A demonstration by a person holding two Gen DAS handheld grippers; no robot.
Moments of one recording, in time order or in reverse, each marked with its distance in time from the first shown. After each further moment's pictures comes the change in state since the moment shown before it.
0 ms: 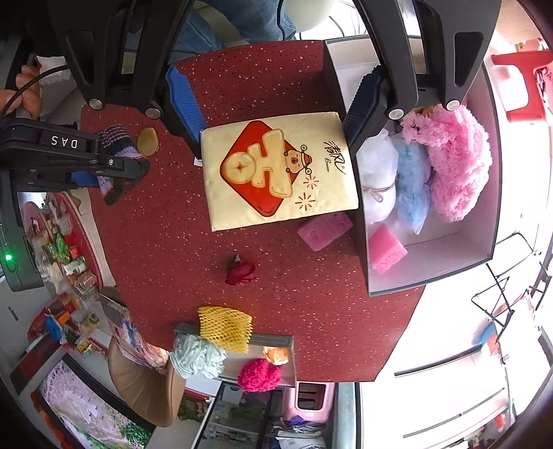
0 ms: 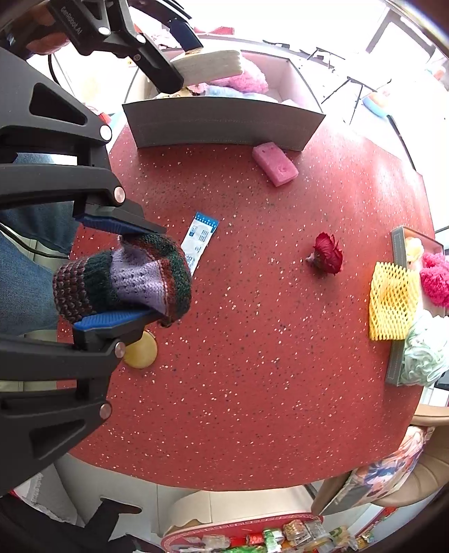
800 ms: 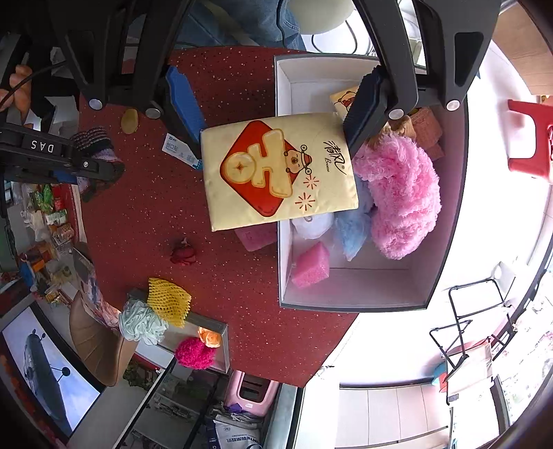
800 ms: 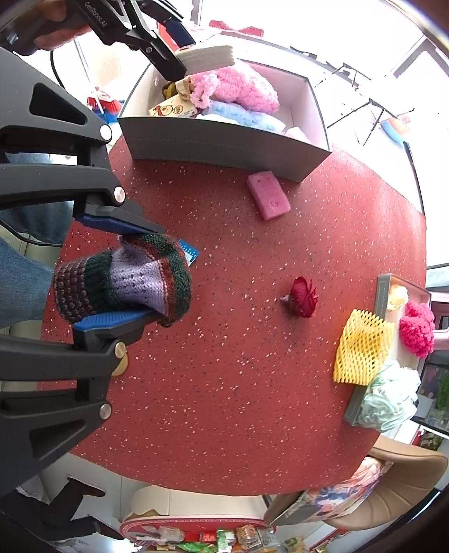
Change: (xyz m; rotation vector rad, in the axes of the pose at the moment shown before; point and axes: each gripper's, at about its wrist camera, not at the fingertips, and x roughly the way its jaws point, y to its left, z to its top) left arm -0.018 0.066 -0.024 -0.209 -0.047 0.051; right arm -0.013 0.049 0.023 -0.140 -0.030 -0.029
